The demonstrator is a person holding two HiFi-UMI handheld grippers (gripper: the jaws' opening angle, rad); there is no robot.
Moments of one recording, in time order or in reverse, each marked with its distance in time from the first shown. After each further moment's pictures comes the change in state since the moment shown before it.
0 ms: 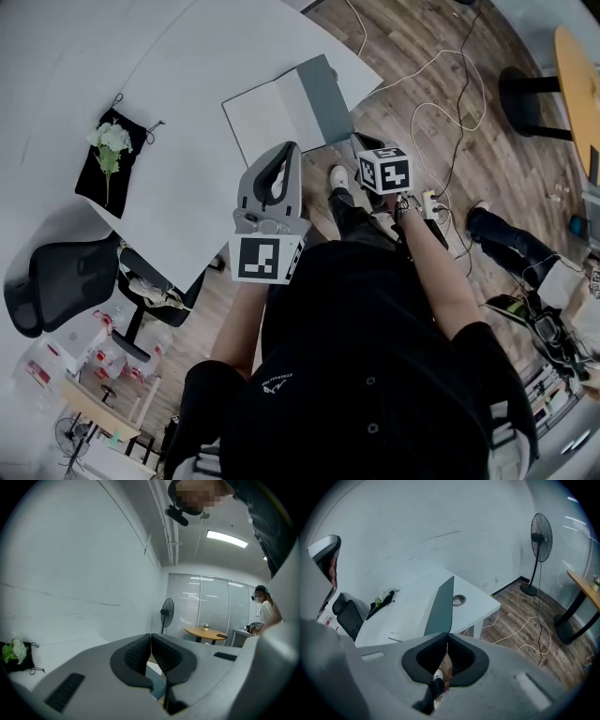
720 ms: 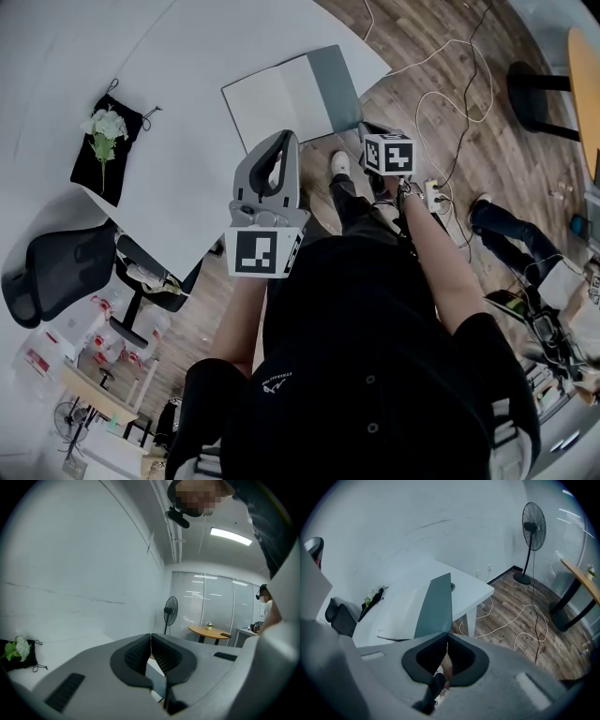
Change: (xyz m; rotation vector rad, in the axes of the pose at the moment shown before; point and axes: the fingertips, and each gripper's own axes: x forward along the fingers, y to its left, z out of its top) left arm 0.005 0.013 -0.011 0.023 0.034 0.044; right arm 0.029 -0.029 -0.022 0.097 0.078 -0.042
